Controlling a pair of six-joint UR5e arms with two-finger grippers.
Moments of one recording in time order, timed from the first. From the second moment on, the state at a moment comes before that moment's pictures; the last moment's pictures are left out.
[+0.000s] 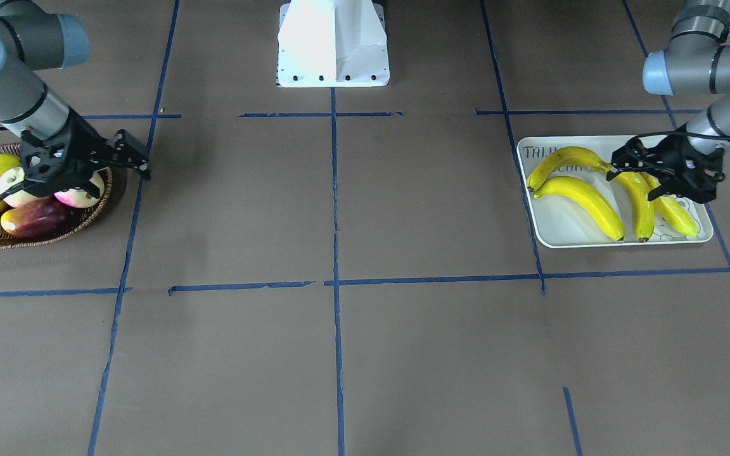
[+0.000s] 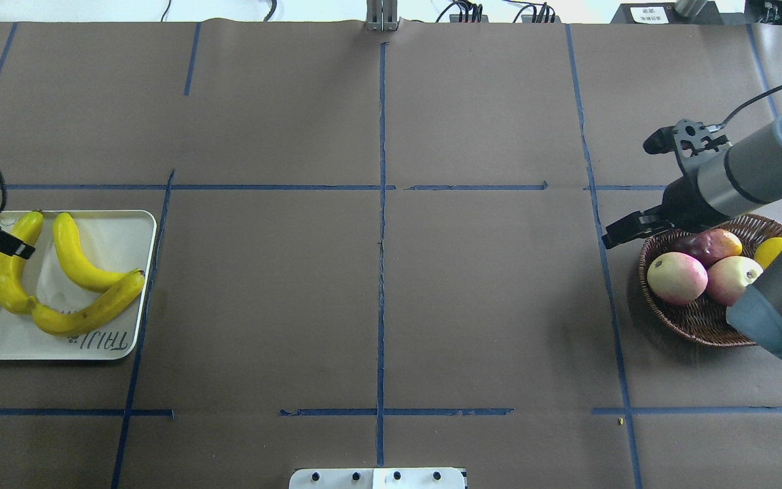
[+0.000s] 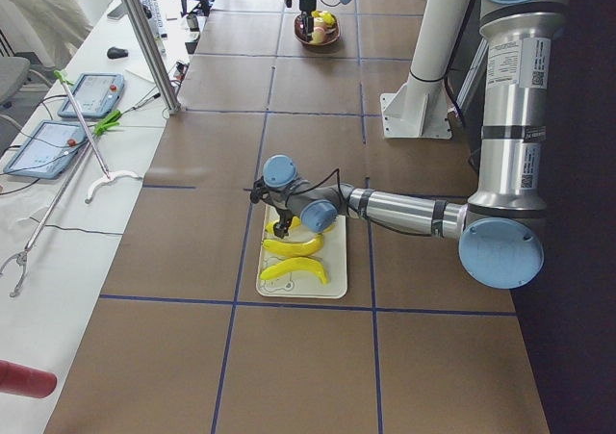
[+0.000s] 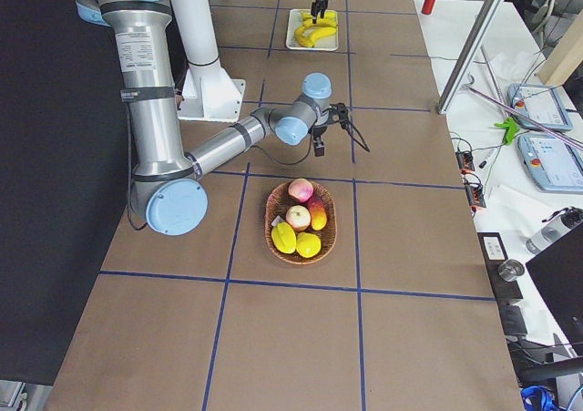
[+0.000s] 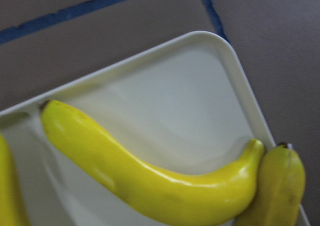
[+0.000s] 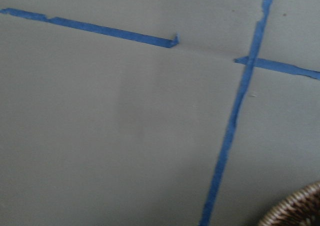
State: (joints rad) left arm -1.12 -1.55 -1.61 -2.05 -2.37 -0.19; right arm 0.90 -1.52 1.89 -1.21 2.23 0.65
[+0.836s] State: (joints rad) left arm -1.49 -1.55 -1.62 -1.57 -2.38 0.18; right arm 1.26 -1.66 1.86 -1.56 2.27 -0.15
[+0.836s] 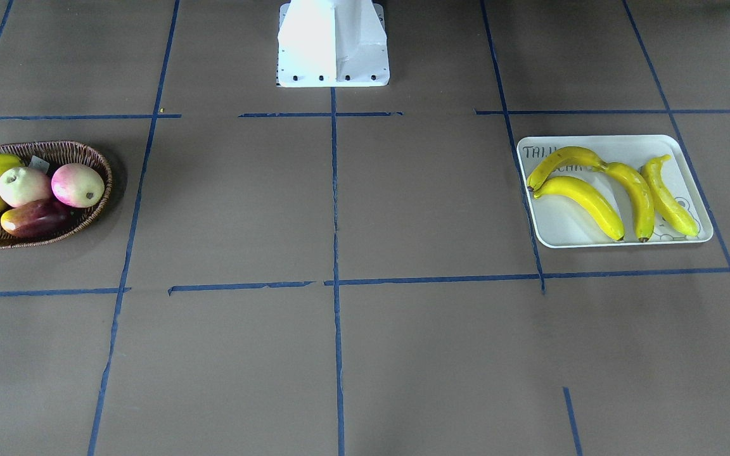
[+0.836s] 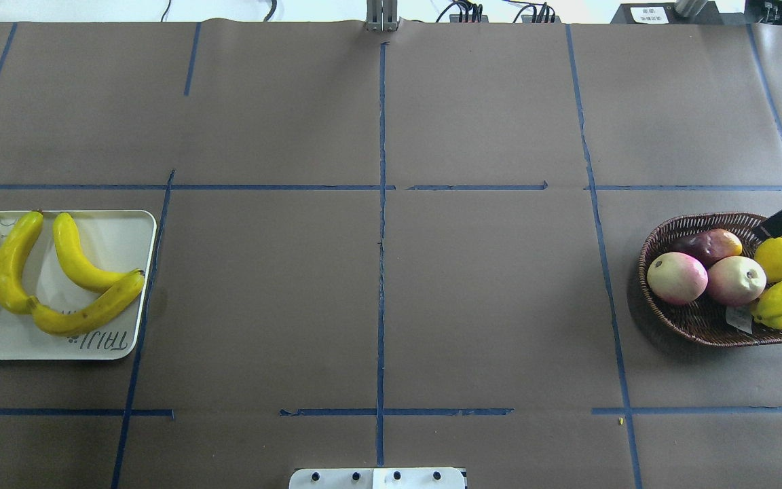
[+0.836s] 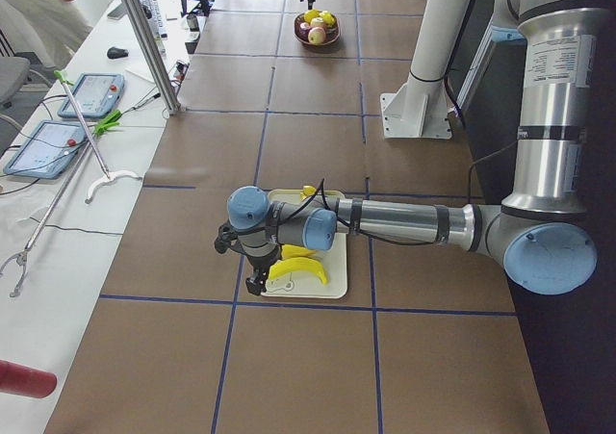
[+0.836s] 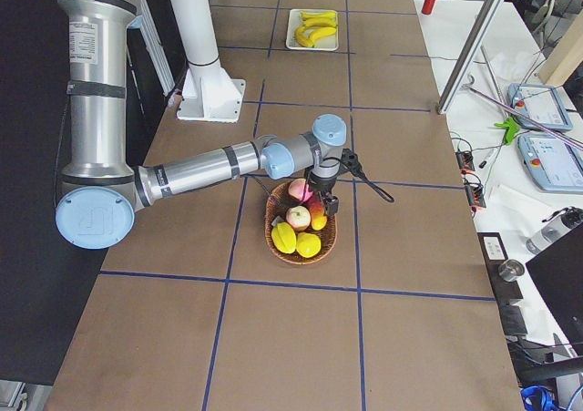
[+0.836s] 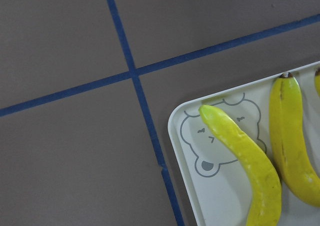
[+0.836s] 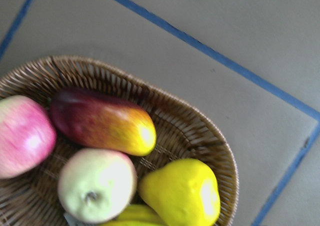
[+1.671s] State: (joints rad) left arm -1.53 -1.47 -1.64 -1.57 -2.36 0.18; right arm 1.46 -1.77 1.79 -1.58 2.31 -0.22
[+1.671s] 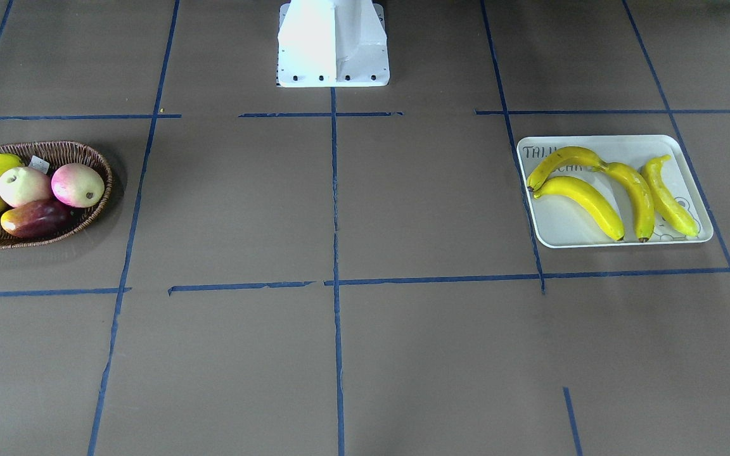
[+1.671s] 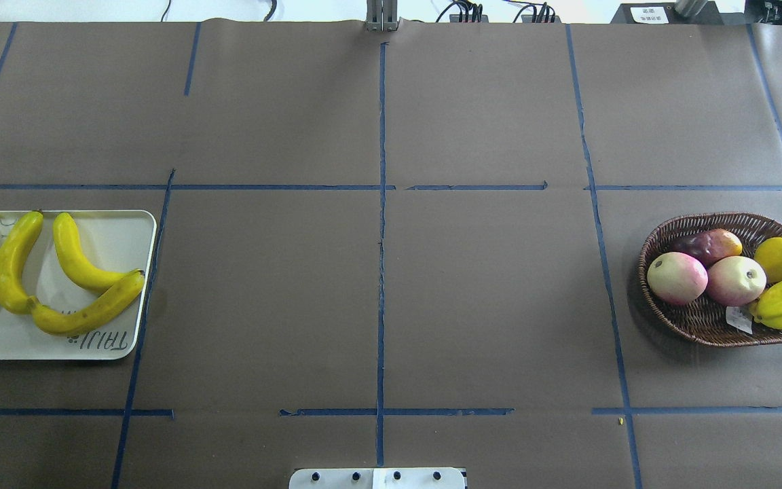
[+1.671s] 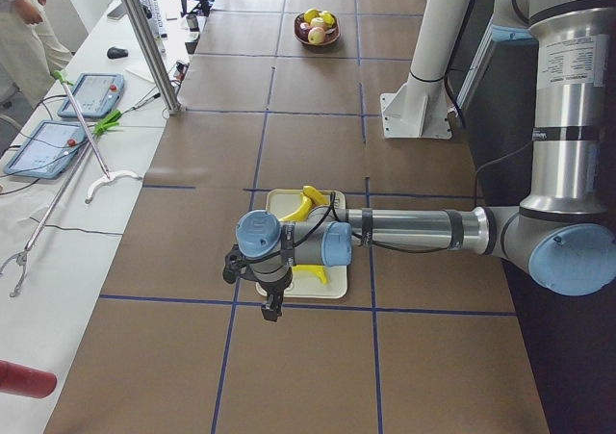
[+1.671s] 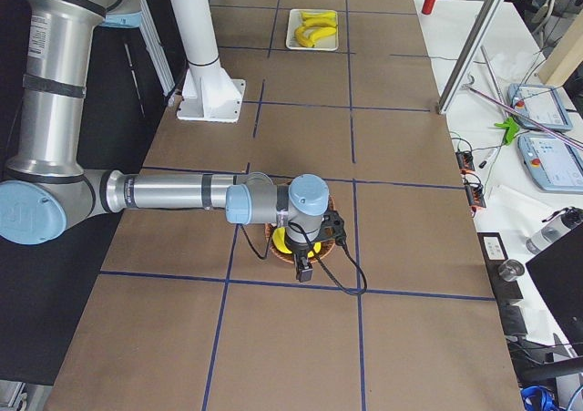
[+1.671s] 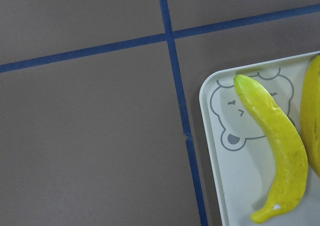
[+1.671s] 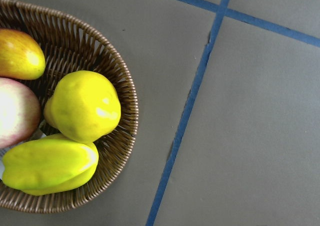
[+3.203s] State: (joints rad) left arm -1.53 -1.42 -1.70 -1.57 -2.28 0.18; right arm 1.53 -1.79 1.82 -1.61 2.30 -0.18
